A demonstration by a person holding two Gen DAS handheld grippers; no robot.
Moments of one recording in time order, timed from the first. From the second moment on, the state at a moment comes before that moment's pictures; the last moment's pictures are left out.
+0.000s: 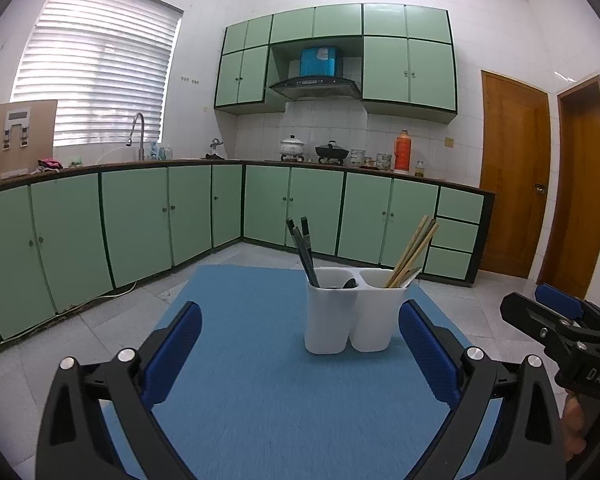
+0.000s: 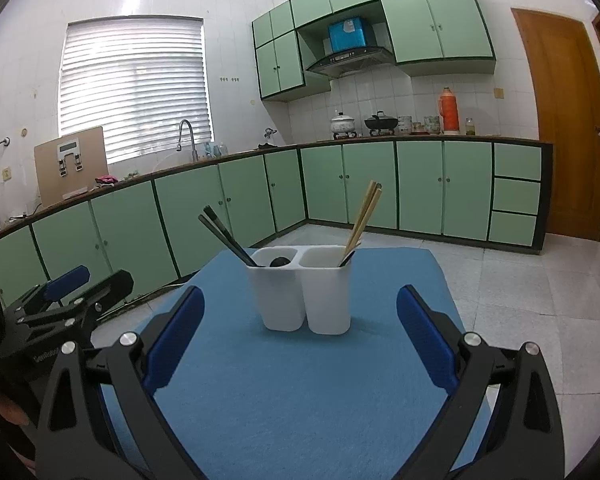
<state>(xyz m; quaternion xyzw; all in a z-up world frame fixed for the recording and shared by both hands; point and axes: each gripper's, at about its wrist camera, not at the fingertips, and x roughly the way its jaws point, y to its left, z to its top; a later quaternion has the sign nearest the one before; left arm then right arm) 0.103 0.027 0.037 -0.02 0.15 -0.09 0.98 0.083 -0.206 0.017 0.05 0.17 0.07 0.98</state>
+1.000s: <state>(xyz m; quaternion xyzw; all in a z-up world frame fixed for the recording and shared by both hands) 0.089 0.027 0.048 -0.01 0.13 -0.10 0.99 0.071 -0.201 0.029 0.02 0.15 0.07 0.99</state>
